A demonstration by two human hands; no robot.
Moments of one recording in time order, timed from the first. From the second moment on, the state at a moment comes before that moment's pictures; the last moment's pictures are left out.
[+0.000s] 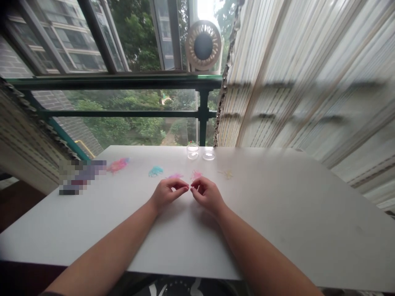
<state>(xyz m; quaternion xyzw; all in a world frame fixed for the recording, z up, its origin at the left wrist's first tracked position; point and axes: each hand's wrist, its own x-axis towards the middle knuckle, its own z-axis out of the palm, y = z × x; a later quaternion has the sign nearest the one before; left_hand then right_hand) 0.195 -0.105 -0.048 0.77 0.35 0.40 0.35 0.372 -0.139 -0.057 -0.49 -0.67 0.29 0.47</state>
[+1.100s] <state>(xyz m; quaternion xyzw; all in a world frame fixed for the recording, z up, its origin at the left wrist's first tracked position) 0.179 -0.088 -0.049 0.69 0.44 0.47 0.34 0.405 -0.108 -0.065 -0.65 -0.68 0.06 0.32</state>
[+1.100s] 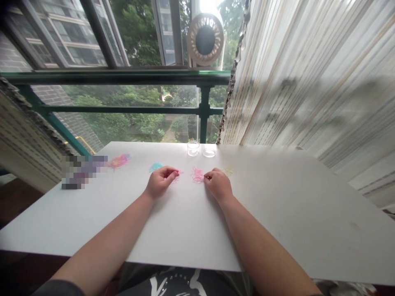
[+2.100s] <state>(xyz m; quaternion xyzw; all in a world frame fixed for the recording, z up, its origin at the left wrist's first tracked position) 0.050 -0.072 -0.056 0.57 0.76 0.29 0.07 0.375 -0.138 -0.060 -0.46 -0.80 0.26 0.27</state>
